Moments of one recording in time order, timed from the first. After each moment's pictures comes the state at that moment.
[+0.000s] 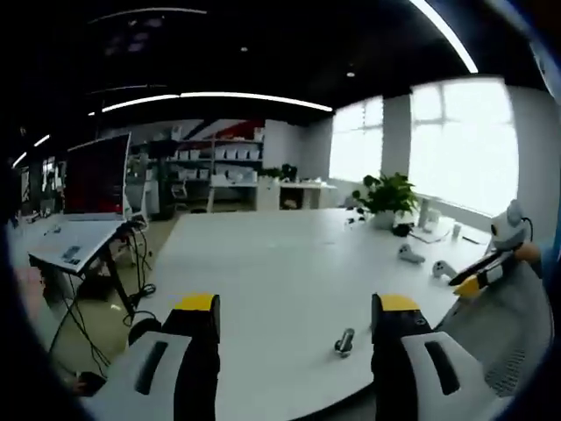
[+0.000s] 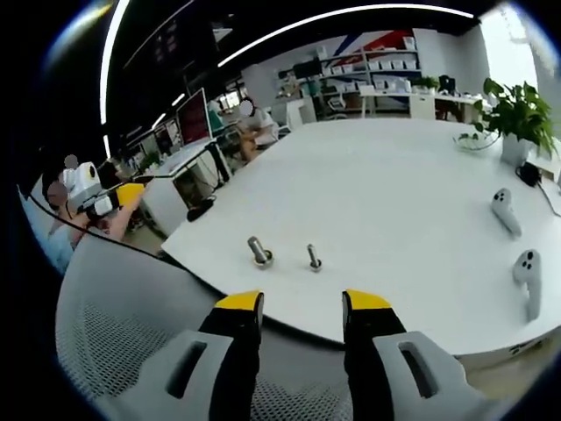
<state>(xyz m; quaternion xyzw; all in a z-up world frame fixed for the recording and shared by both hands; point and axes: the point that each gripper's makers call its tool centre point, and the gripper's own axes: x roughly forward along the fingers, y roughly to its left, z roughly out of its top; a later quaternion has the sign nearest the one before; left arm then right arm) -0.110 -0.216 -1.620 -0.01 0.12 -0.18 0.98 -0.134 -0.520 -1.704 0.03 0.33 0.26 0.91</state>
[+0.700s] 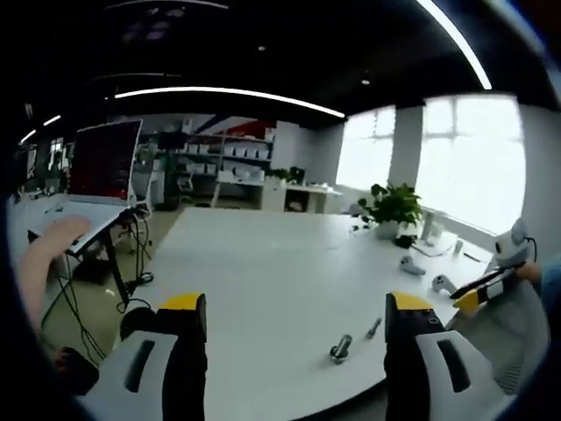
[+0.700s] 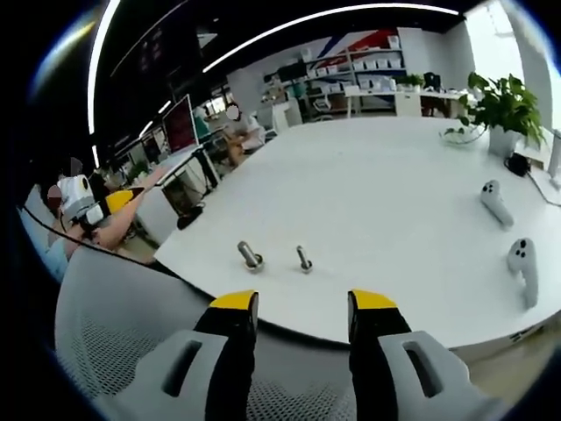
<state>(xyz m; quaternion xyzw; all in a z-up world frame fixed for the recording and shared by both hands) -0.106 -0.211 -1.622 -0.06 0.12 -0.17 0.98 -0.133 -0.525 -1.706 0.06 0.34 0.24 0.91</state>
